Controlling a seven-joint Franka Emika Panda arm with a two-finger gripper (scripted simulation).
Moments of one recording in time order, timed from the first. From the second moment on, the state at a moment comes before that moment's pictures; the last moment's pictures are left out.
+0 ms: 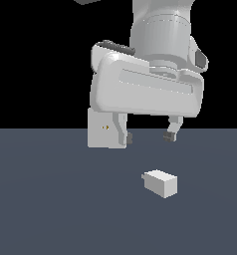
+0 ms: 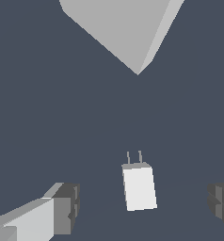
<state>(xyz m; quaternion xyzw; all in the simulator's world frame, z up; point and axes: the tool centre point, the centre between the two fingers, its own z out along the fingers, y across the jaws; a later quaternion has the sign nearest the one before) -0.085 -0.052 0.083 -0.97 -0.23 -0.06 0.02</state>
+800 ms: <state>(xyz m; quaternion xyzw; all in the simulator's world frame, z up) -0.096 -0.067 0.062 -0.96 -0.27 -0.07 0.02</state>
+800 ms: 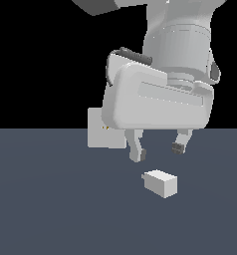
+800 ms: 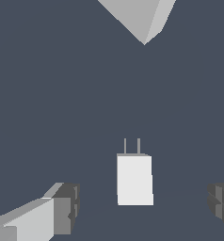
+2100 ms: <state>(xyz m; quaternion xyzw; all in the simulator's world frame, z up) -0.096 -0.068 0.012 -0.96 -0.27 -0.07 0.02</state>
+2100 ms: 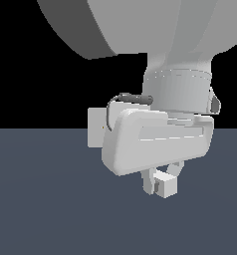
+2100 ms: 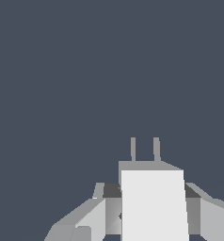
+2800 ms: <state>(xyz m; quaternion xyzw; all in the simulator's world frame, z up) -0.097 -0.062 0.015 -0.96 -0.26 -0.07 0.02</state>
